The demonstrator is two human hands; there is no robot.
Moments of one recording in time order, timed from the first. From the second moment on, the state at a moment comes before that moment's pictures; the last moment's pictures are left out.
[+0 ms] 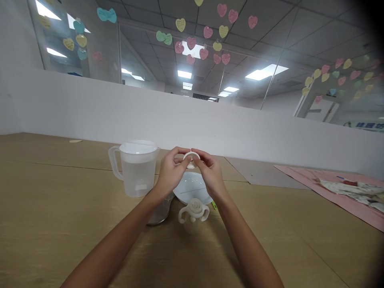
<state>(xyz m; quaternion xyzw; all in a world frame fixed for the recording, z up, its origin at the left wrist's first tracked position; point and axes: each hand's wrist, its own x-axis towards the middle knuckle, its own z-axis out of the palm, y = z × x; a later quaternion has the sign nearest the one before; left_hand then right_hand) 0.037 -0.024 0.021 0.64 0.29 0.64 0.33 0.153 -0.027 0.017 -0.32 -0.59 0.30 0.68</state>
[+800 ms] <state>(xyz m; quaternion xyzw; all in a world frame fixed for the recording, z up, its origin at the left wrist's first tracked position) 0.039 -0.018 0.018 0.66 0.29 0.61 0.33 0.150 -0.024 0.014 -0.29 -0.56 0.32 0.71</state>
